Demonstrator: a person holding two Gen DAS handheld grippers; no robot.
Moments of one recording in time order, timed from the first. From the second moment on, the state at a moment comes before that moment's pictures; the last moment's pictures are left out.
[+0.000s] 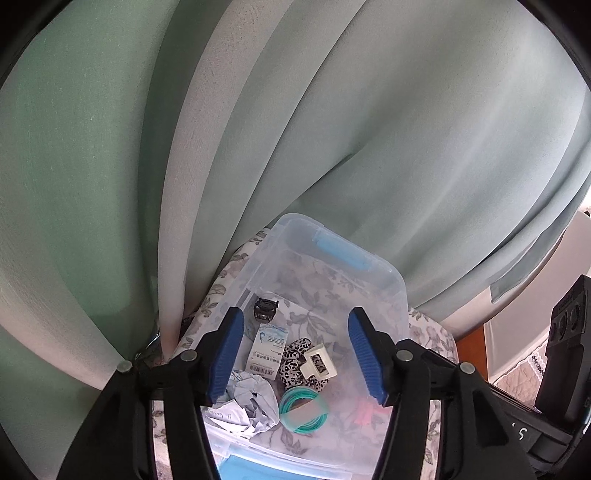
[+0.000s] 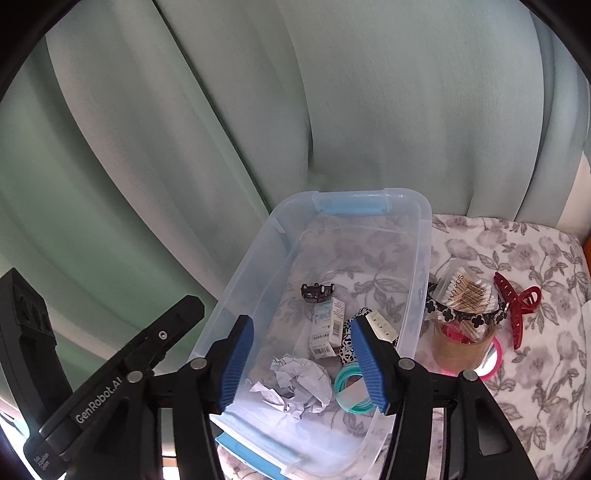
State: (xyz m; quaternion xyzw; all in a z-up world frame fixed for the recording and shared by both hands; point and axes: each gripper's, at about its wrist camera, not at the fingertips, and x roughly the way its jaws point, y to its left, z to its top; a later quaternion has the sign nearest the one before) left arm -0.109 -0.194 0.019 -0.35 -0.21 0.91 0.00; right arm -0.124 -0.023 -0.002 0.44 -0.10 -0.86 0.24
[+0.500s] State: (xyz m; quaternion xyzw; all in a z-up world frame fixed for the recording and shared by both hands) left arm -0.100 -0.202 0.026 -0.34 -0.21 0.92 -0.02; right arm -0.118 -0.008 0.006 0.42 -0.11 -0.87 0.23
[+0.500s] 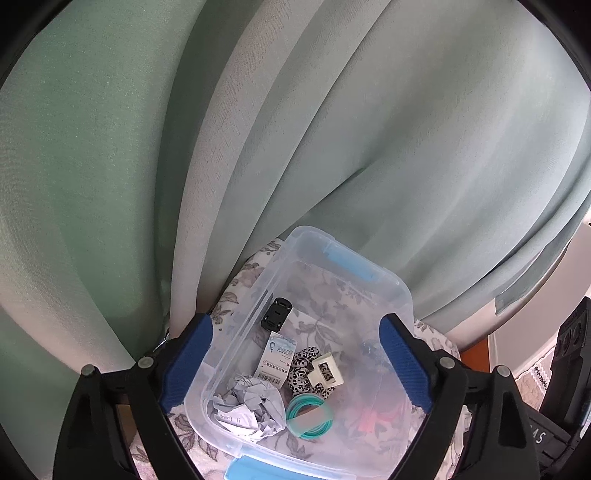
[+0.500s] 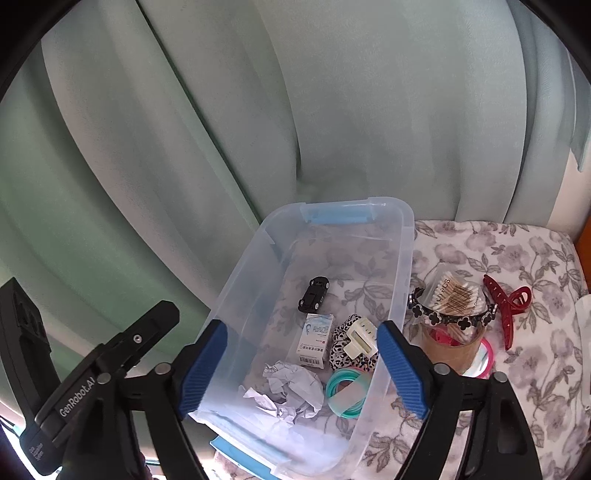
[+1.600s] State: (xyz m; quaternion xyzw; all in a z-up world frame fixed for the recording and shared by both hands) left arm -0.043 -0.118 0.096 -0.26 -0.12 0.96 -0.02; right arm -0.050 0.077 0.056 0.32 -0.14 -0.92 0.20
